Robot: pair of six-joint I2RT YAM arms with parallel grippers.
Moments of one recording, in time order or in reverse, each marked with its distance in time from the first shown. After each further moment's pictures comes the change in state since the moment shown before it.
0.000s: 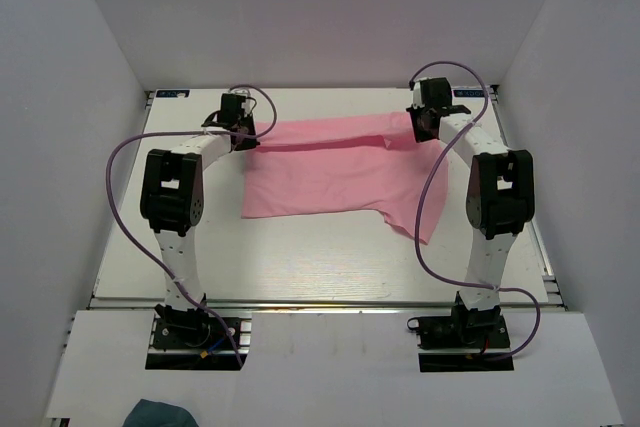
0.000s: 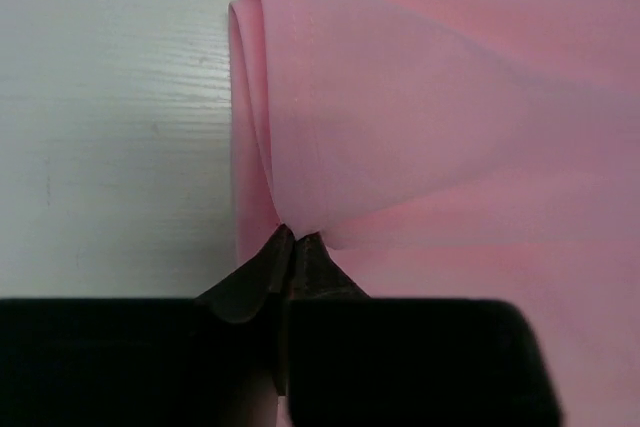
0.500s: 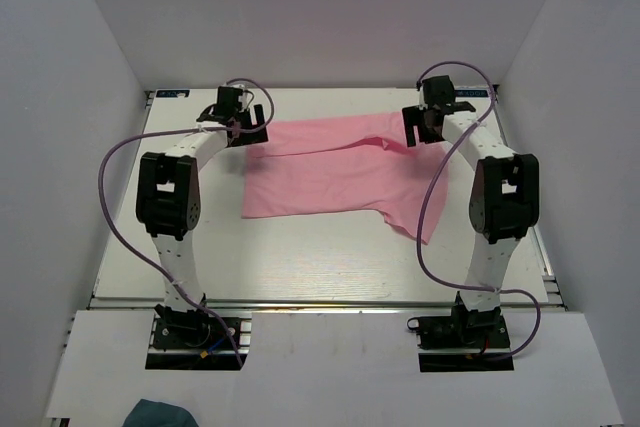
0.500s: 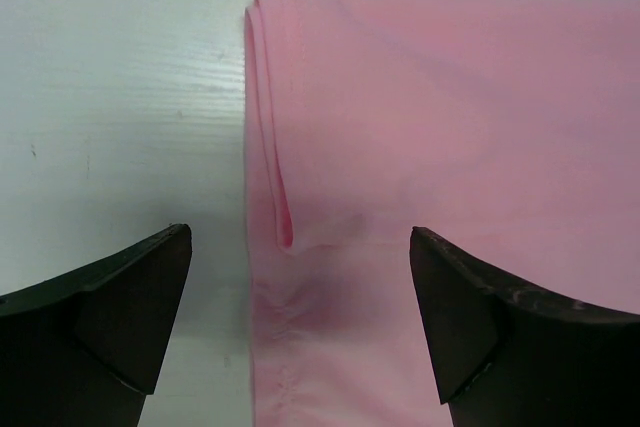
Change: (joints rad) left arm 0.000 -0.039 0.035 -0.121 -0.011 -0.011; right arm 0.000 -0.032 0.009 -0.151 0.067 0.080
